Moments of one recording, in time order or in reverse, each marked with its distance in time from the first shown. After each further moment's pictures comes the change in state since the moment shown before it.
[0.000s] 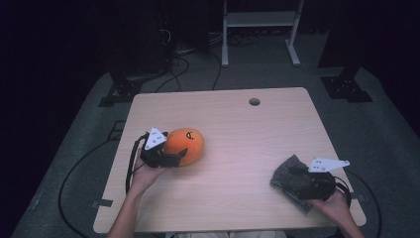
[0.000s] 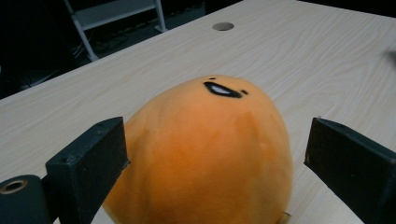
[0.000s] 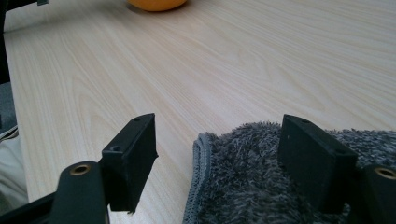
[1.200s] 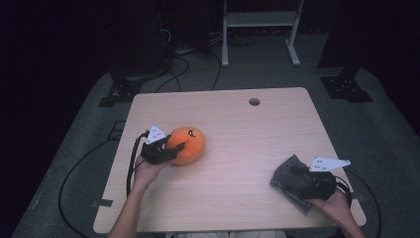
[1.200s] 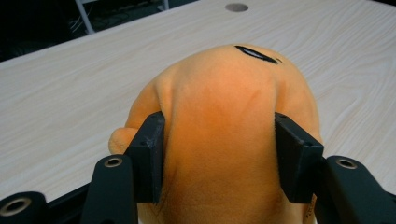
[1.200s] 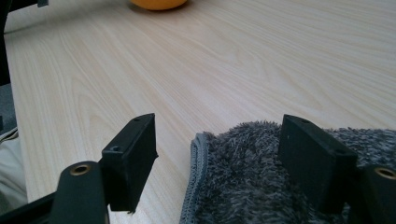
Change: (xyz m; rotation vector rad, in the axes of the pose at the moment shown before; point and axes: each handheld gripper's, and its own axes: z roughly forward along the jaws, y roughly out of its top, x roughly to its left) left arm 0.009 -0.003 0.012 0.065 0.004 -0.066; right arm -0.002 -0.001 -0.001 -0.005 0.001 0.007
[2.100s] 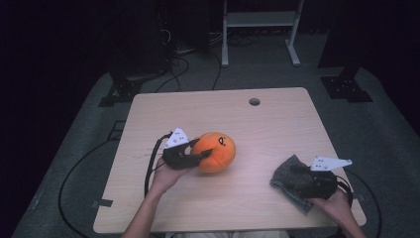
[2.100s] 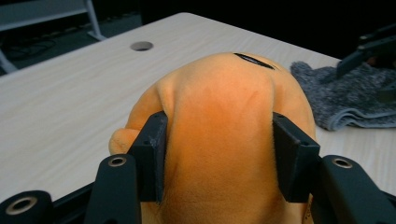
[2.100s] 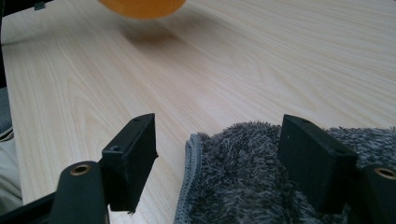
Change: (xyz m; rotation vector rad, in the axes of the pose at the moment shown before) left arm -0.076 0.031 0.007 -0.074 -0.265 0.056; right arm -0.003 0.000 -0.001 -0.009 -0.007 0.006
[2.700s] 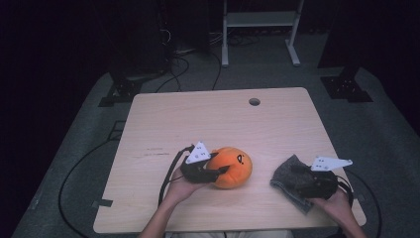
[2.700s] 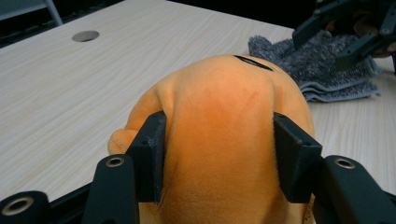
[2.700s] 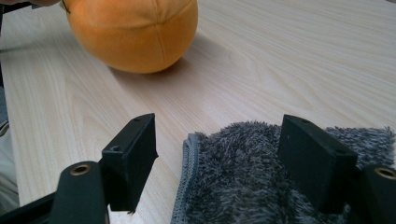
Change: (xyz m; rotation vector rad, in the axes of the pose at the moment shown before) left arm -0.044 -0.011 0.029 0.047 -0.081 0.090; right arm -0.001 0.000 0.000 0.002 -0.007 -0.005
